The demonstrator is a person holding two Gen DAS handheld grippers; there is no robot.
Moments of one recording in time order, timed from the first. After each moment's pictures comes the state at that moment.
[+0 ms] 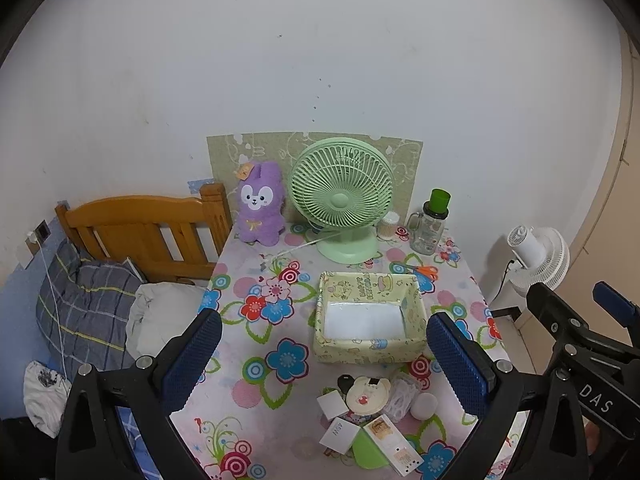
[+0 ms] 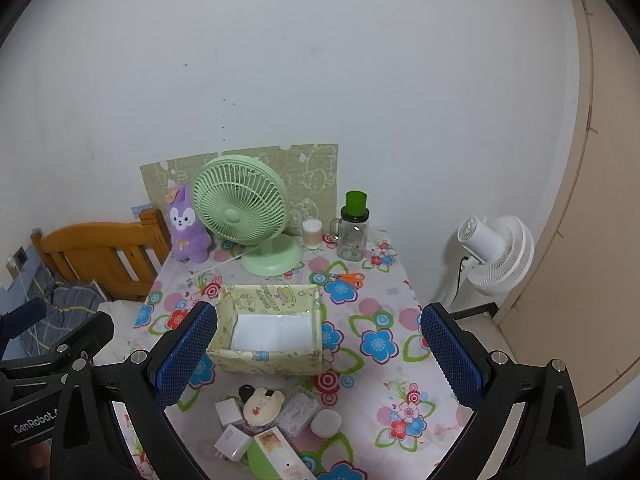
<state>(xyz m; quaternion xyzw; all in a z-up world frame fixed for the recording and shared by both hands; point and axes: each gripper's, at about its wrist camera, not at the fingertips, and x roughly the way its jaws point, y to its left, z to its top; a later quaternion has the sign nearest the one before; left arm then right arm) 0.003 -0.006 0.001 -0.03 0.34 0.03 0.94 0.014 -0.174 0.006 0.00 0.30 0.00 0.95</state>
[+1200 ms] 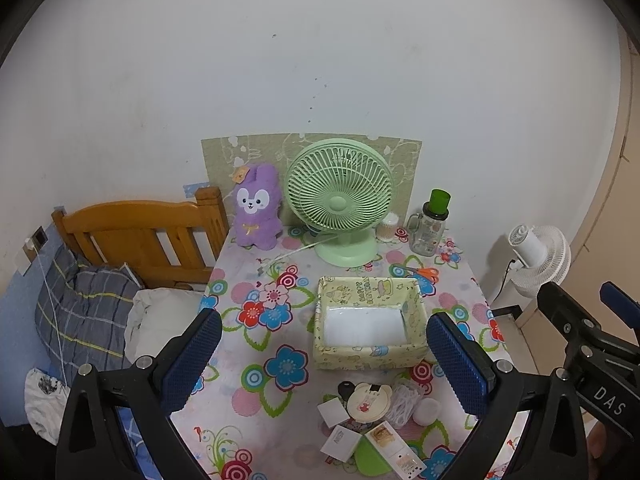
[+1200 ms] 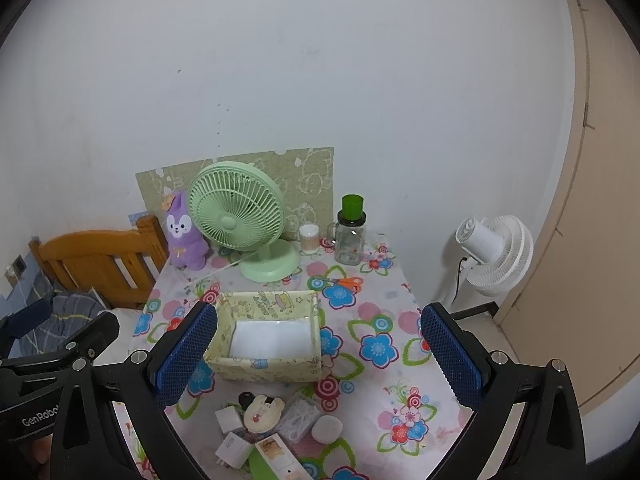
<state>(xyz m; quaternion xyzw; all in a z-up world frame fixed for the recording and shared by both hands) 0.023 -0.006 0.004 -0.03 0.34 0.03 0.94 0.018 -0.181 0.007 0.01 0.30 0.00 0.96</state>
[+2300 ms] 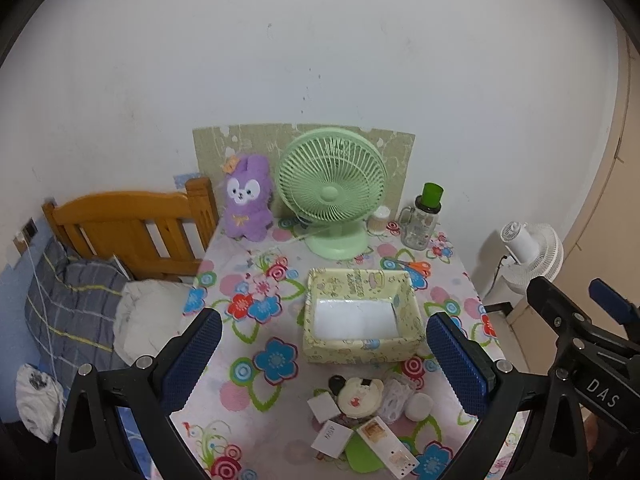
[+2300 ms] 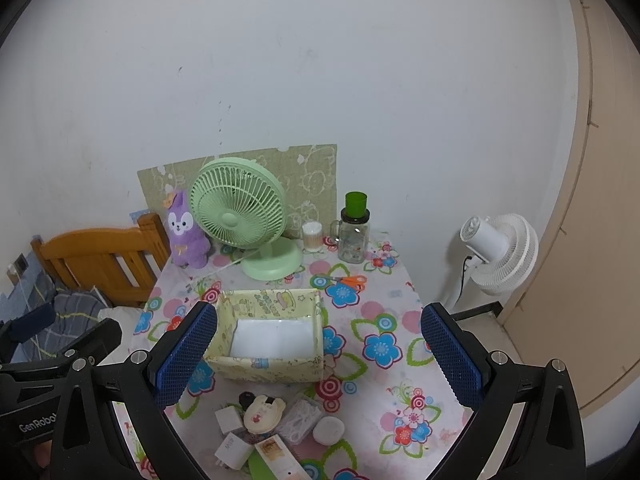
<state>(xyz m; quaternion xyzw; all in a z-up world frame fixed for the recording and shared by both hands) 0.025 -0.004 -0.012 -0.04 0.36 0.01 0.93 0.027 -0.180 -0.004 0.01 0.30 0.01 0.95</state>
